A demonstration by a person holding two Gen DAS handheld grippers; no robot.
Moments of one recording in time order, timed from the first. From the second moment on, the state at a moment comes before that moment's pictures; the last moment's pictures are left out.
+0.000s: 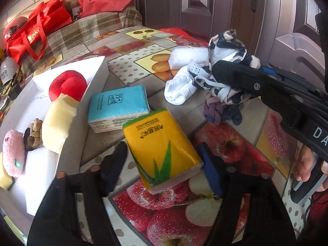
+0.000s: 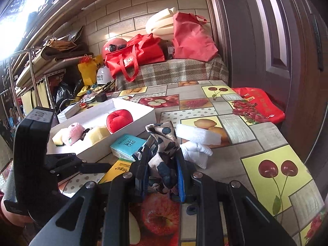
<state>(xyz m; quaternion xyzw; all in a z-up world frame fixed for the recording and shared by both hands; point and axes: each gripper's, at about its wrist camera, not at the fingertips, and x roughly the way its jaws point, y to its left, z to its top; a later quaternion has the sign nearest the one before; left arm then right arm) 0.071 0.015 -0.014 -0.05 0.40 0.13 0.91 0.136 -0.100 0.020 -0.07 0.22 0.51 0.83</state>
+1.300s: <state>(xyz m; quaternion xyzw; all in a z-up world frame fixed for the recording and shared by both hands) -0.051 0.029 0.034 -0.02 0.16 0.18 0.97 0.085 -0.100 0.037 -0.04 0.13 0.49 0.86</state>
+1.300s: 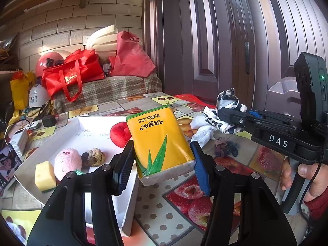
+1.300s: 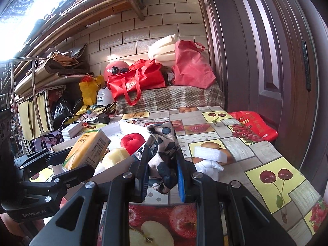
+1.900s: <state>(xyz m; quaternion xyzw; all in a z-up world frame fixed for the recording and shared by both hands) -0.125 0.134 0.030 -0.07 0.12 0.32 0.94 0.051 -0.053 0.029 -0.09 0.14 0.54 0.83</state>
